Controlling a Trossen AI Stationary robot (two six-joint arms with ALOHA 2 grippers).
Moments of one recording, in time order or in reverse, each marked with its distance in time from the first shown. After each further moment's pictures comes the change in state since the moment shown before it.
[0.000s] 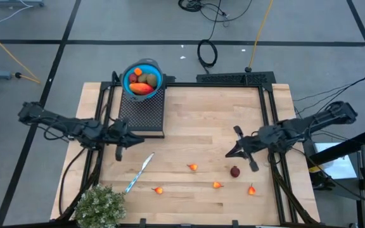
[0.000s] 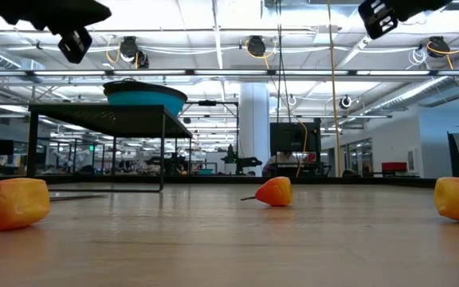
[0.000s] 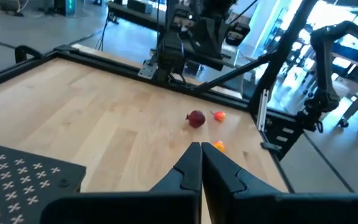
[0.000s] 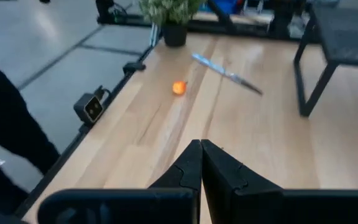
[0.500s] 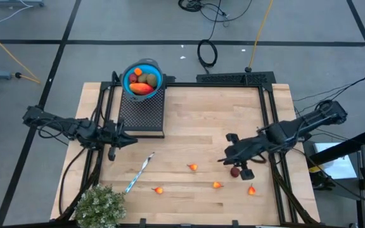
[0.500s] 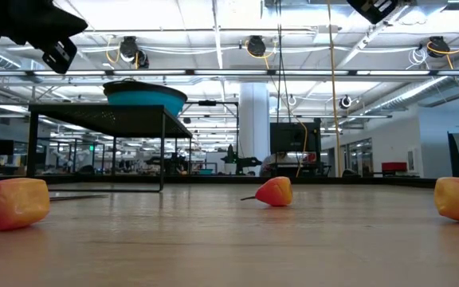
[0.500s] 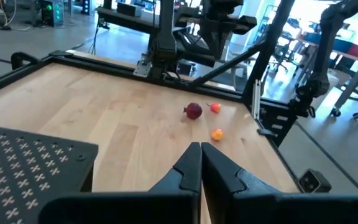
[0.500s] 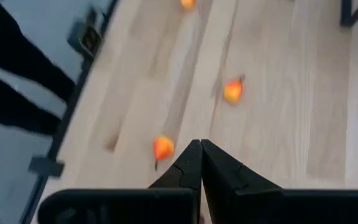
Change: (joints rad) left arm -0.011 -0.226 -0.104 -0.108 0.028 0.068; right arm 0.073 0.378 0.434 -0.512 -0.002 0.131
